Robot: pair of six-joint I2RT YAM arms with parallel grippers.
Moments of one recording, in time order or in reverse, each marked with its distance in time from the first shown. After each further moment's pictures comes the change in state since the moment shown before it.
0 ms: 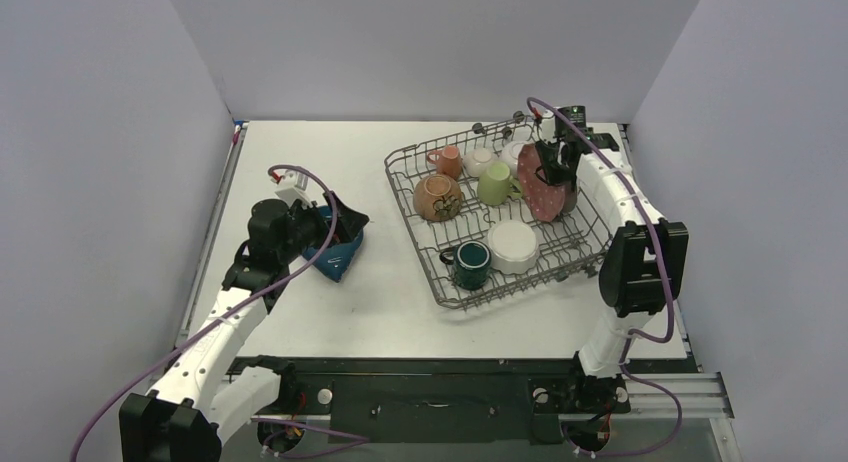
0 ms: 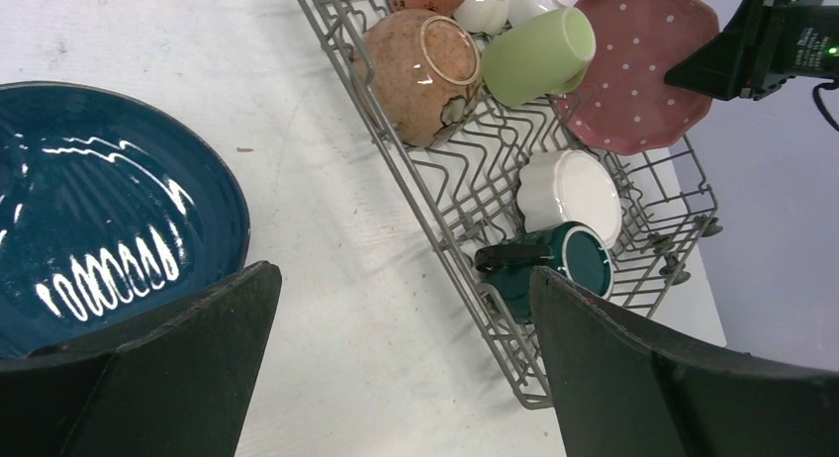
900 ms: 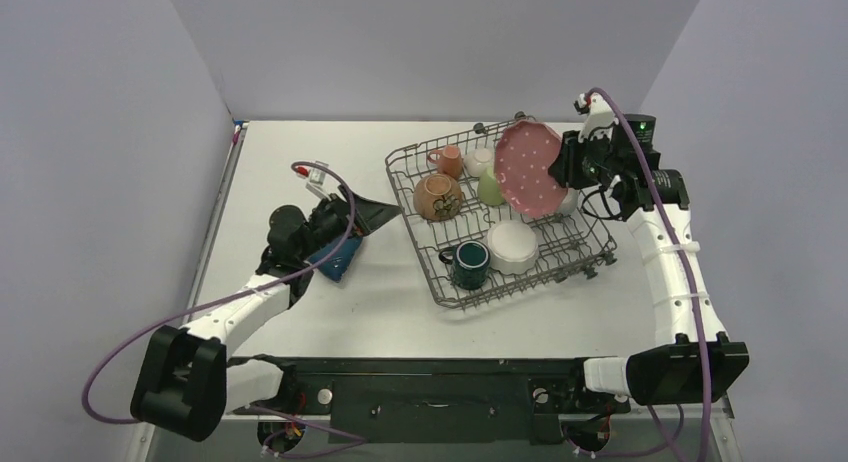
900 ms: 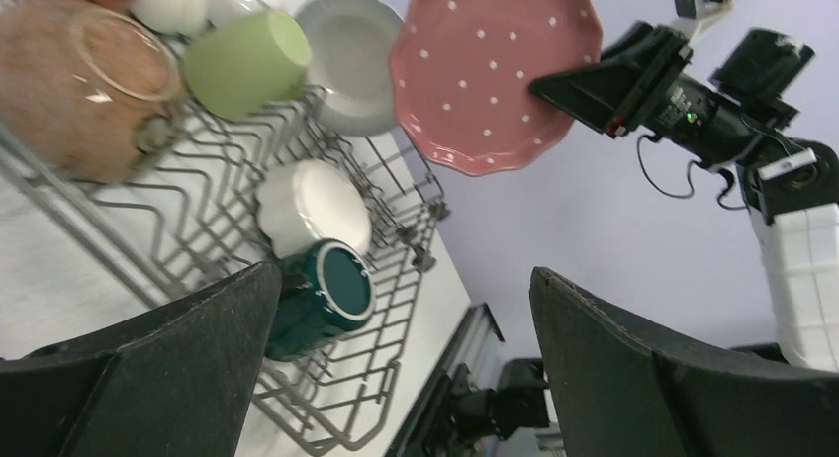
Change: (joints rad) left arm -0.041 0.190 -0.142 0.727 0.321 -0.462; right arm -0.052 -0.510 -0.151 0.005 -0.345 0.139
